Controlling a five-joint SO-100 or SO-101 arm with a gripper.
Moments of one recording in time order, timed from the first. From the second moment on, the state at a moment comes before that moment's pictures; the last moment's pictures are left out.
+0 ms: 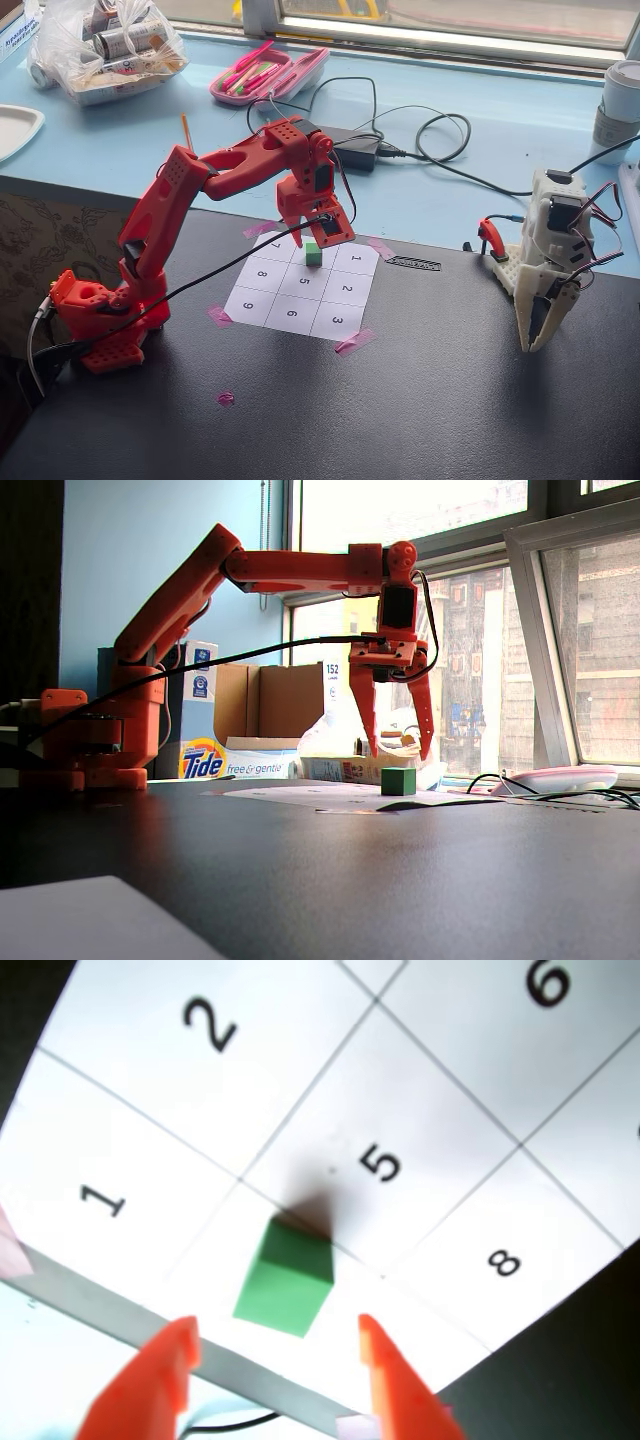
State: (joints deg) arm -46.6 58.1 43.5 88.3 14.2
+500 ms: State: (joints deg) arm -34.9 85.4 43.5 93.7 9.8
